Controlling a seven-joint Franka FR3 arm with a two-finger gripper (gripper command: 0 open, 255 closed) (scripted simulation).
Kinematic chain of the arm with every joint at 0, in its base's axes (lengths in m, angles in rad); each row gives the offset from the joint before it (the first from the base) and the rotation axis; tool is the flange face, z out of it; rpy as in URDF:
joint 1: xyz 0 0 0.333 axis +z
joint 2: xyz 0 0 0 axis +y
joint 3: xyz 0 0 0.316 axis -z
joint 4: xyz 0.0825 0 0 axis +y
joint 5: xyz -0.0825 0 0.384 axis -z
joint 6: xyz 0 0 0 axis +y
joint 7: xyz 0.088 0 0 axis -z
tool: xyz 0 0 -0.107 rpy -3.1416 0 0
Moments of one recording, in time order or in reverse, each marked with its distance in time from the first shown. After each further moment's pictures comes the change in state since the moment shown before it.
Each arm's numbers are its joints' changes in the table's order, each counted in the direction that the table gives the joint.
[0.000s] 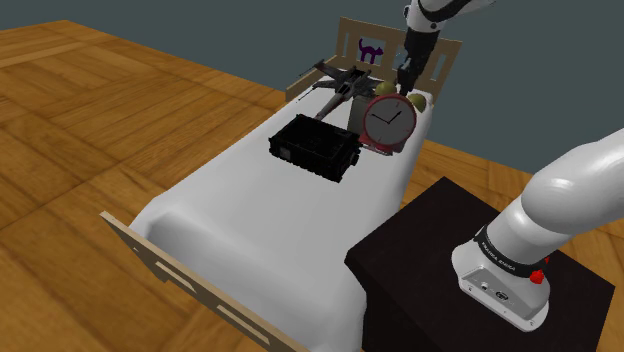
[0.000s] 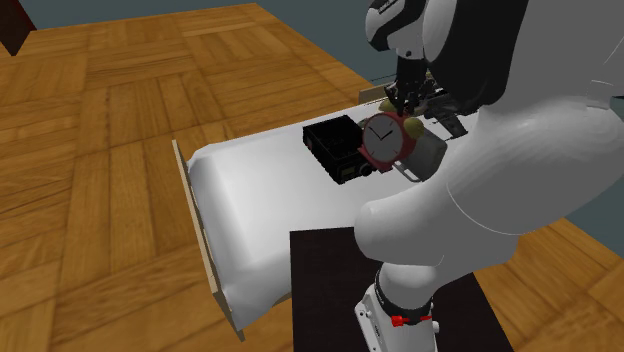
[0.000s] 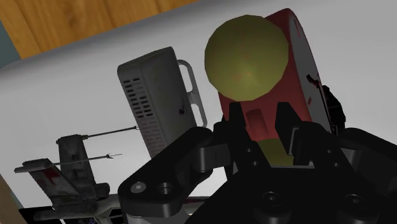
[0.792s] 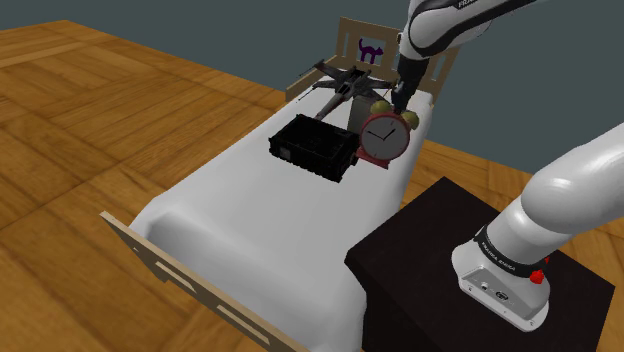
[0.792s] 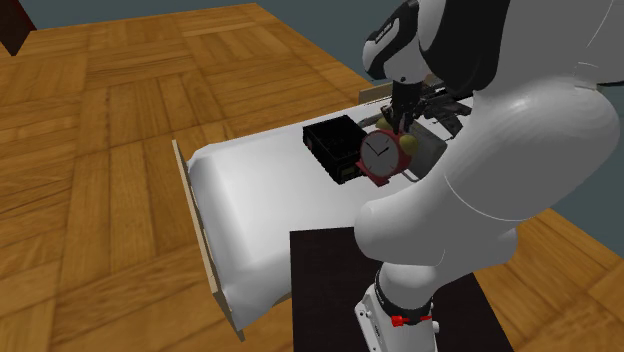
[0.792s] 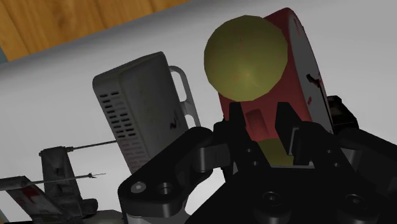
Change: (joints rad) arm -0.005 0.066 0.005 0.105 0.013 -0.170 0.018
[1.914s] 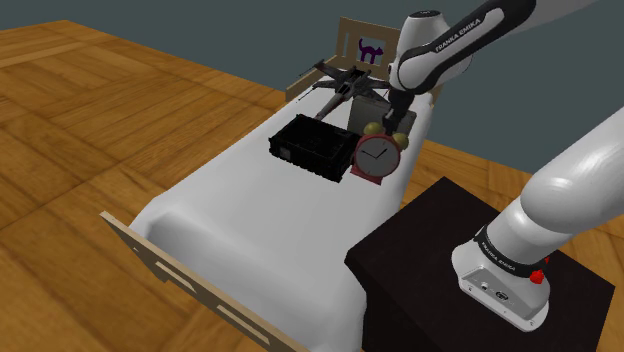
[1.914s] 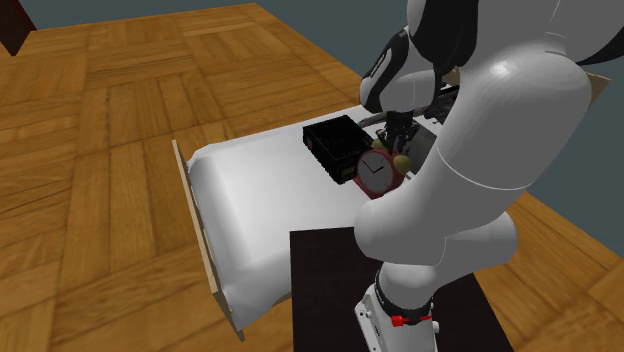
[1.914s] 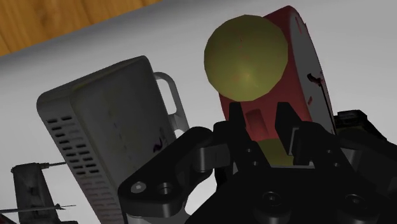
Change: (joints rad) arm -0.008 0.158 0.004 0.086 0.030 -0.254 0.037
